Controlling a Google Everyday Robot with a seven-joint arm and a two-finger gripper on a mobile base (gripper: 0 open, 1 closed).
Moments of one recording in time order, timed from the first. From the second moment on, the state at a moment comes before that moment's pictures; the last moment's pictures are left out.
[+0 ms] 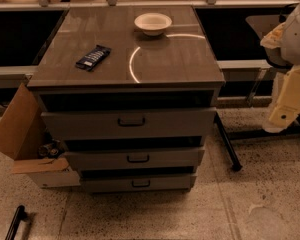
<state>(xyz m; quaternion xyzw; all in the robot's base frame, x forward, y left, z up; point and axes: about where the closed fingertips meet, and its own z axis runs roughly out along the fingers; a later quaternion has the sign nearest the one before) 0.438 -0.216 0.977 -0.60 0.78 -0.04 0.16</state>
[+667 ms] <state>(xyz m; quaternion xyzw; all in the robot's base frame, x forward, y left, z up) 0.436 -0.201 0.941 -0.62 0.76 0.00 0.19</state>
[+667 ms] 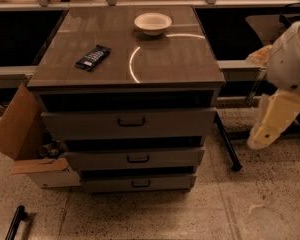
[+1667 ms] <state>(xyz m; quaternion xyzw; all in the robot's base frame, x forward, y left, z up) 0.409 -0.136 0.789 -0.64 0.72 0.14 0.21</state>
